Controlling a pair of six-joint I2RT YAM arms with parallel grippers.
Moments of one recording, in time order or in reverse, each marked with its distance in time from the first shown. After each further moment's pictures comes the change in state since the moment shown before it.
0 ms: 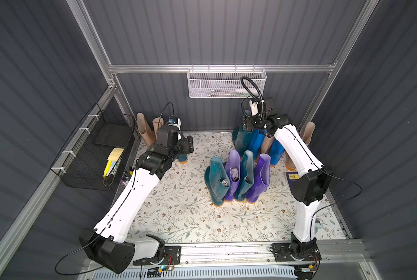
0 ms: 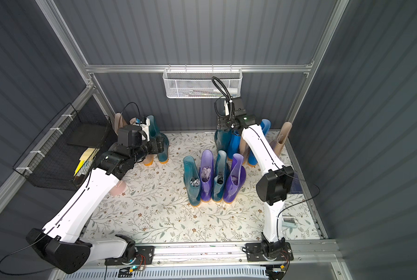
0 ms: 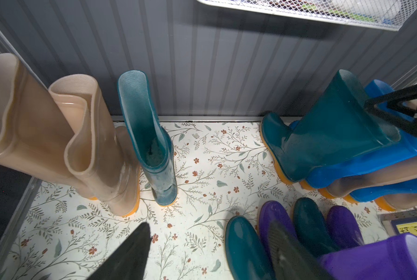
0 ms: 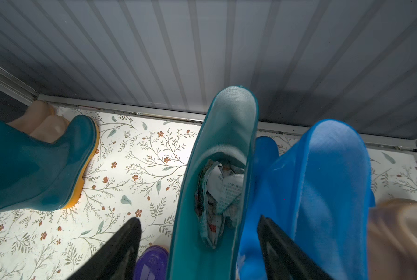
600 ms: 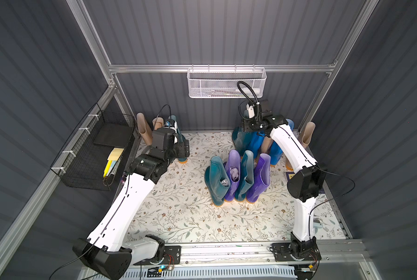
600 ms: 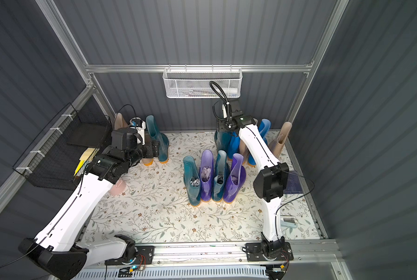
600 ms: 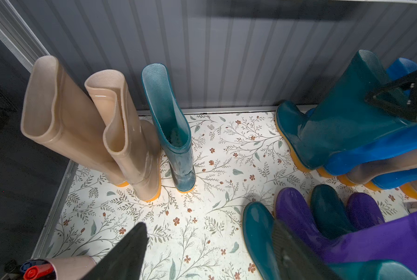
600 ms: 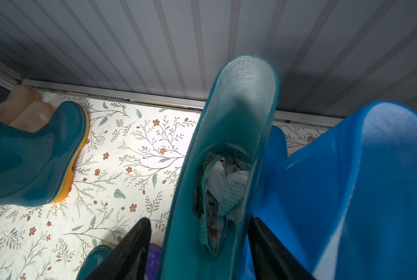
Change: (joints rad) left arm 0.000 -0.056 -0.002 -0.082 -0.037 0.043; right arm 0.000 0.060 0.014 -0.018 -0.012 0.002
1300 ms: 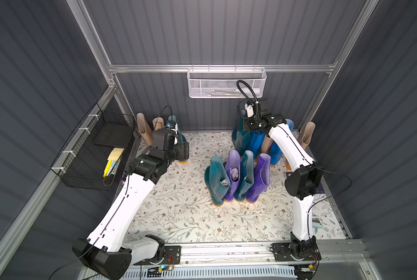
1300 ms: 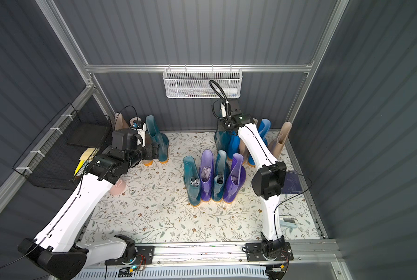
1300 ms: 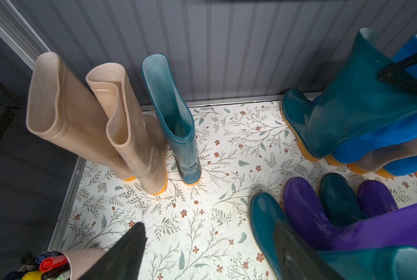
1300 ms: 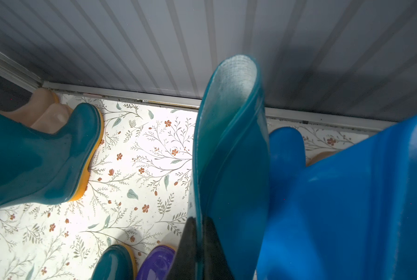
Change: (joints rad) left arm 0.000 -0.004 0.000 -0.041 -0.008 0.039; right arm 0.000 0.049 0.076 -0.019 -0.070 0.025
